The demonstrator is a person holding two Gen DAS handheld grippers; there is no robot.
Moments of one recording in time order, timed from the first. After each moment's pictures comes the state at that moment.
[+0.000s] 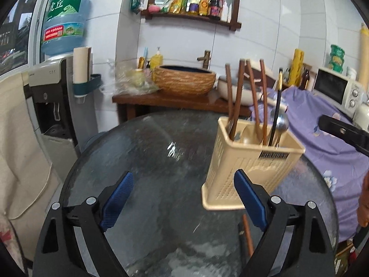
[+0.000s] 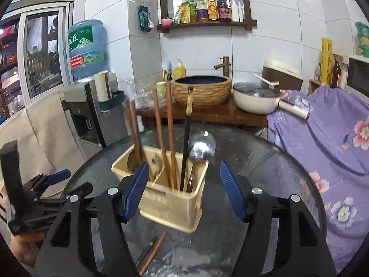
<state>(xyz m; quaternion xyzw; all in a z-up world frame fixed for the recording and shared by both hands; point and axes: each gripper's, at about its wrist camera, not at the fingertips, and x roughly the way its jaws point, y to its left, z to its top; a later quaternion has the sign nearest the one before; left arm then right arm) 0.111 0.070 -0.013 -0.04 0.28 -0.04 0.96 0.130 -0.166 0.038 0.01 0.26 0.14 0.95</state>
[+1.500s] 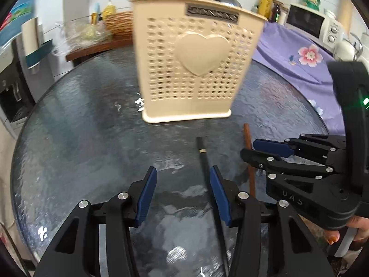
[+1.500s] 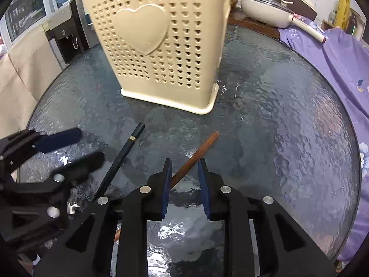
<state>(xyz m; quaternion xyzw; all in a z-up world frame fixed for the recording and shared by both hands) 0.100 -0.008 -0.110 0.03 0.43 -0.15 0.89 0.124 -0.141 -0.124 -0.03 0.48 0.13 0.87</state>
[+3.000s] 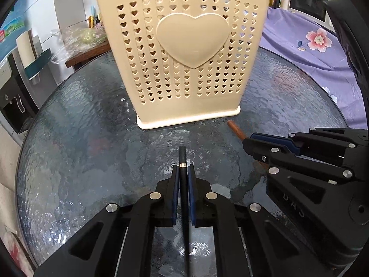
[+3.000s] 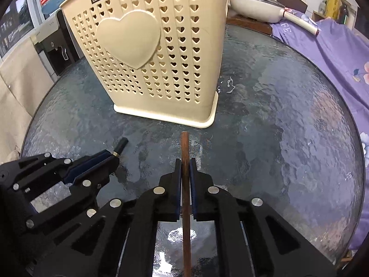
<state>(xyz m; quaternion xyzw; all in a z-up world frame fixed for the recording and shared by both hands) 0.119 -0.026 -0.123 0.08 0.43 -0.12 0.89 0.142 -0.130 -0.127 0.01 0.48 0.10 0.87</state>
